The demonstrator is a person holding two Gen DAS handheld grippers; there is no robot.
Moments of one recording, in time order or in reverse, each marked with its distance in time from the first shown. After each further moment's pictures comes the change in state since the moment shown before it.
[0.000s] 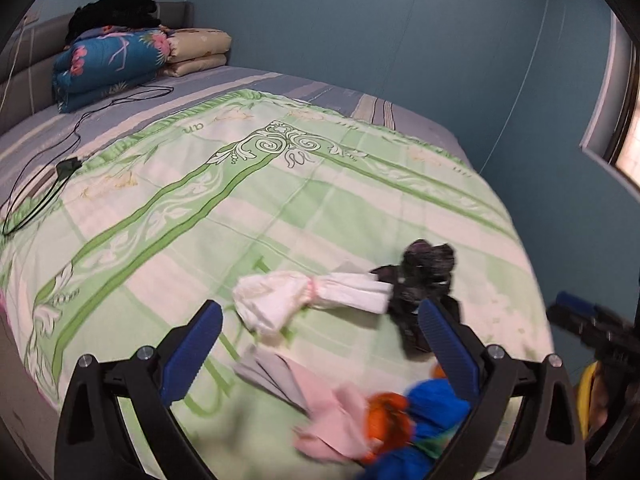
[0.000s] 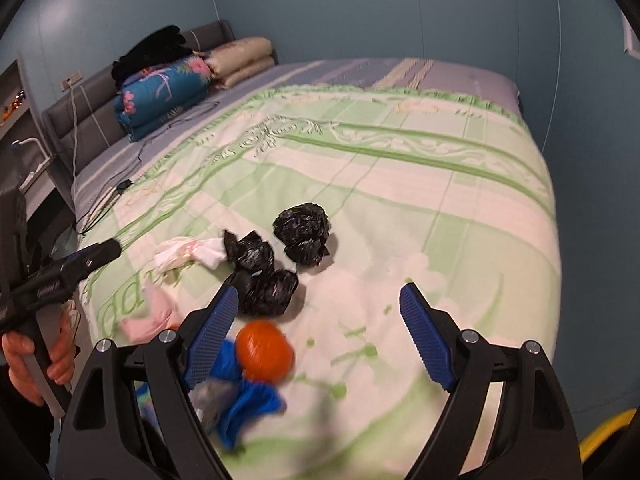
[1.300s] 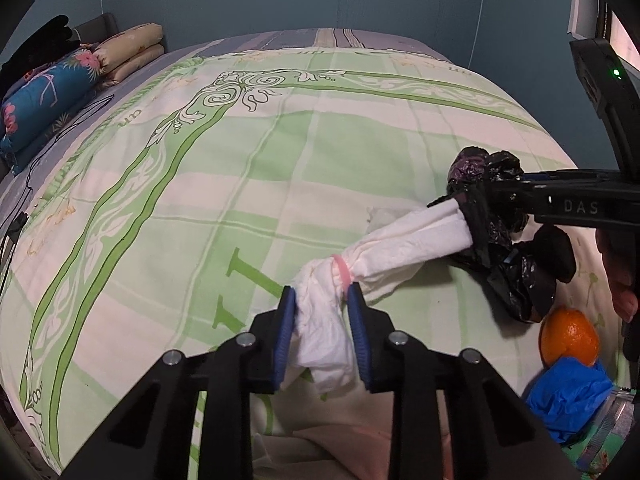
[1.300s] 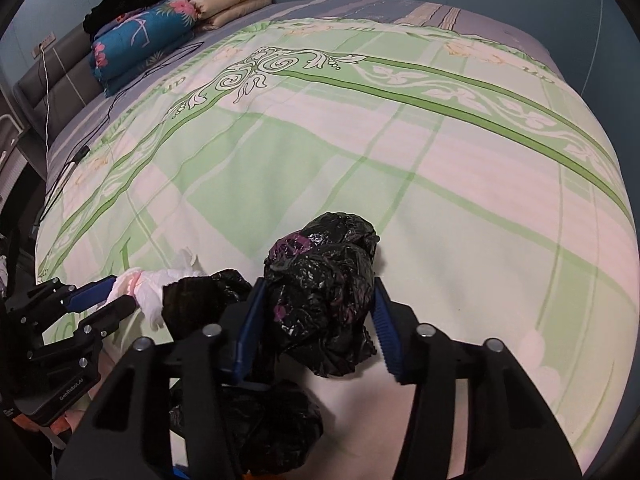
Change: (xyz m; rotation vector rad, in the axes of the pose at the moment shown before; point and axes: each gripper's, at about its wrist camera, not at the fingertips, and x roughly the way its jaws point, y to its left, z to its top) left arm 0.110 -0.004 -0.006 0.288 0.189 0.022; right arm 0.167 0.024 0.044 -0.023 0.213 -0.020
